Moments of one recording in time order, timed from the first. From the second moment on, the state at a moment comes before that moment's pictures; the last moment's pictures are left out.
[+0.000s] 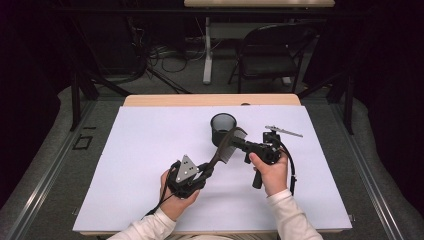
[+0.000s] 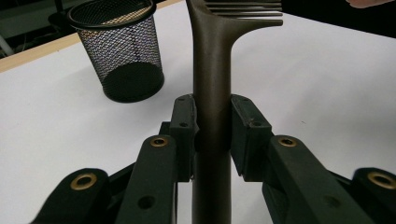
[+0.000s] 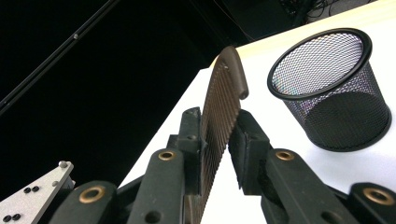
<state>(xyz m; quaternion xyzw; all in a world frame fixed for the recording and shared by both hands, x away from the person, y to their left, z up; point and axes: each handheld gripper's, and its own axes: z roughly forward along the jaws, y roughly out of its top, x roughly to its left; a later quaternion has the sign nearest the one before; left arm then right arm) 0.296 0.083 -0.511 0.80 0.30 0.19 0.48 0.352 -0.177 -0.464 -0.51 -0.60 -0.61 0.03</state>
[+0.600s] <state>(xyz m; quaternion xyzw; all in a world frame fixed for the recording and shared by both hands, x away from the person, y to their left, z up) 0.296 0.083 -0.512 0.80 0.30 0.18 0.48 0.353 -0.179 -0.466 -0.52 -0.59 -0.62 0.05</state>
